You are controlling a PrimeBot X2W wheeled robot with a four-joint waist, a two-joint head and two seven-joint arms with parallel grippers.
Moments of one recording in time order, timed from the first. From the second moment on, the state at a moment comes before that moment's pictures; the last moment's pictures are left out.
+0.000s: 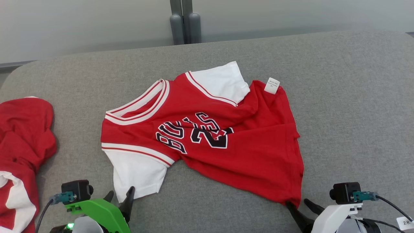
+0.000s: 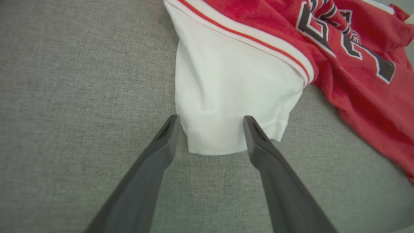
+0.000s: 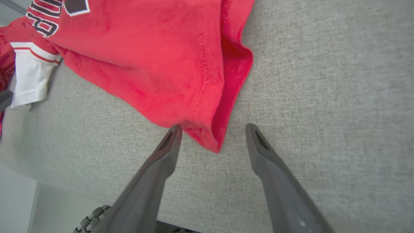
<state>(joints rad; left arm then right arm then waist) 0.01 0.18 -0.11 0.15 -0.58 -0.03 0.38 0.10 -0.20 0.19 0.09 0.56 0.13 0.34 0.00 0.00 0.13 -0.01</state>
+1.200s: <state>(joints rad) -0.05 0.20 -0.10 0.19 -0.61 -0.06 0.29 0.02 -0.23 0.26 0.06 0.63 0.13 0.13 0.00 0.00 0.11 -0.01</state>
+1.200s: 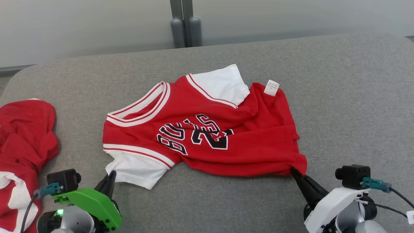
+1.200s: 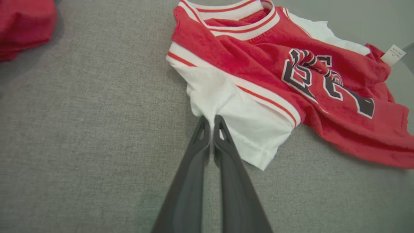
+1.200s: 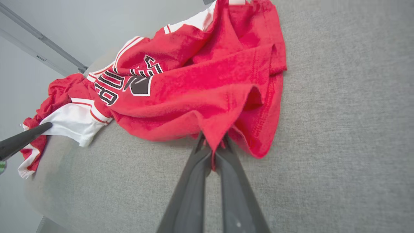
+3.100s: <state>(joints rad) -1.80 0.43 -0.60 0.86 -0.68 -0.13 -0.03 -1.71 -0.42 0.66 0.70 0.89 0.13 -0.23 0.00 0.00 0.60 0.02</state>
